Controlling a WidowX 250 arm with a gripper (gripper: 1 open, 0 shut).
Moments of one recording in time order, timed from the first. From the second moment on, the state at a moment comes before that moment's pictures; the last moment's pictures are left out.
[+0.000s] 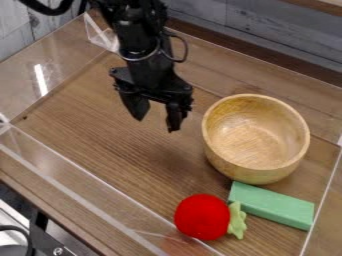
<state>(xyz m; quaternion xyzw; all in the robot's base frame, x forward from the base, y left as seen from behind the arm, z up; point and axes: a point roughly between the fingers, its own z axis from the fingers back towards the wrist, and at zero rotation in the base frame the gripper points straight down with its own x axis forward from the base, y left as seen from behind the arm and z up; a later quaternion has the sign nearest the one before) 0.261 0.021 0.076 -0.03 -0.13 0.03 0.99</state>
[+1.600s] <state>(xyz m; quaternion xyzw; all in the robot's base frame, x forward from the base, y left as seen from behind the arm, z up) 0.271 0.036 0.069 -0.02 -0.14 0.04 0.99</state>
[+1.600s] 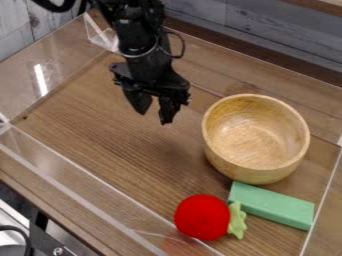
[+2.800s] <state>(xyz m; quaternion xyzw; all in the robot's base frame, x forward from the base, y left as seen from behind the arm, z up) 0.269 0.044 0.088 -0.04 -0.13 0.03 0.99</state>
